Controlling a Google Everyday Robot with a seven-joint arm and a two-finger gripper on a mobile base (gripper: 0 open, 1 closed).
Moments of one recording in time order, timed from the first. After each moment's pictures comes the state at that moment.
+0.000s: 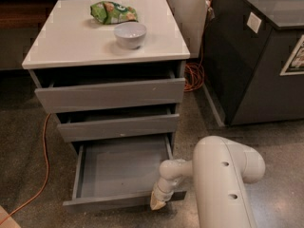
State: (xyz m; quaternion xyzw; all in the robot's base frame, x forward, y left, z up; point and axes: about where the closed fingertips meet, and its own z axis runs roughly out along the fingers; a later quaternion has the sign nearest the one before) arm 0.493 -0.033 0.181 -0.76 0.61 0.21 0.06
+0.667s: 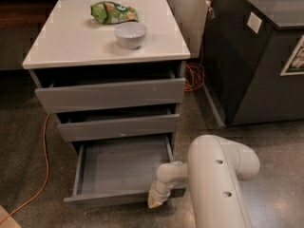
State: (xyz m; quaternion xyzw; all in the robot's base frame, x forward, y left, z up) arm 0.505 -0.021 0.167 -0.77 0.61 0.17 0.08
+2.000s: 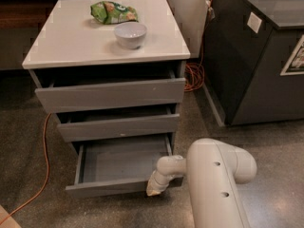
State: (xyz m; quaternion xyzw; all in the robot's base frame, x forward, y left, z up) arm 0.563 -0.015 0.162 -0.75 0.63 0.15 0.13
